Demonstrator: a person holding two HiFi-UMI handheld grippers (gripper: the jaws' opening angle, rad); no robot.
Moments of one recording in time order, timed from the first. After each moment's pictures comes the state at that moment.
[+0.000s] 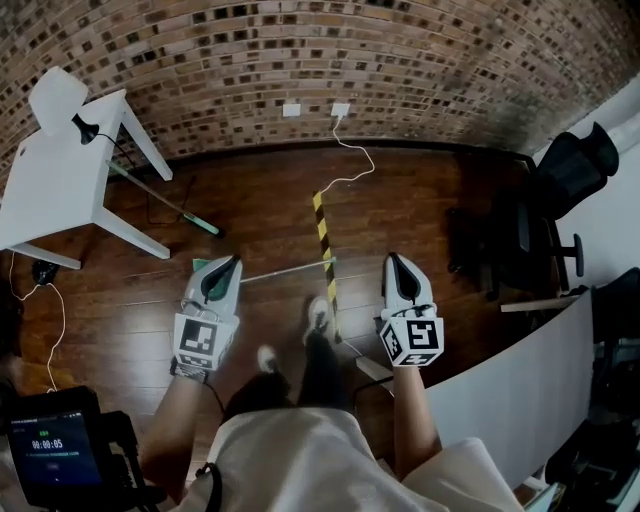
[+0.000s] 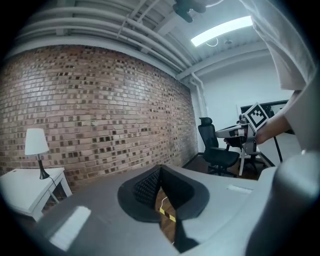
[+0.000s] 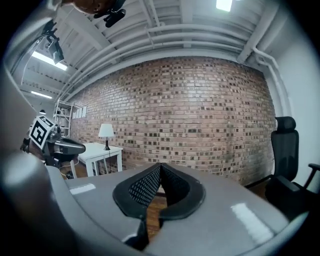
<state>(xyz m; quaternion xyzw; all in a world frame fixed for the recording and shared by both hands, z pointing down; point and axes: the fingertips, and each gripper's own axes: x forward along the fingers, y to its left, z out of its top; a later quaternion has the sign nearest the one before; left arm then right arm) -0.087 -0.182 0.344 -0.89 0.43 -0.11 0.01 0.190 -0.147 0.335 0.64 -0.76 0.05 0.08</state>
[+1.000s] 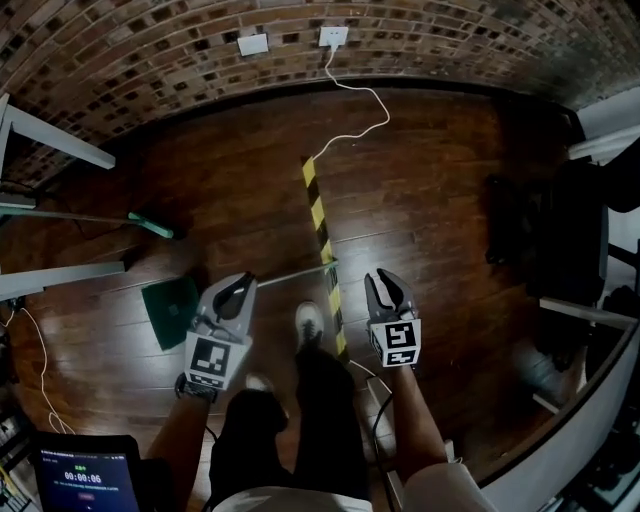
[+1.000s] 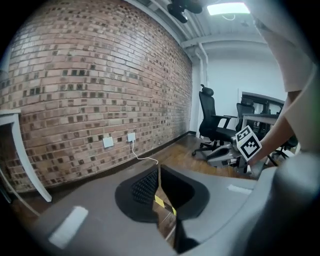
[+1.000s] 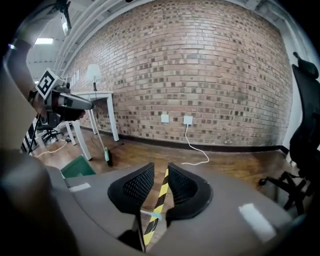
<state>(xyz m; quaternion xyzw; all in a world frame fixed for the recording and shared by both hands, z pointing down) 0.062 -0.353 0.724 -0.91 0.36 -0.20 -0.09 0.293 -0.295 0.823 0.59 -0.75 0.18 0.24</state>
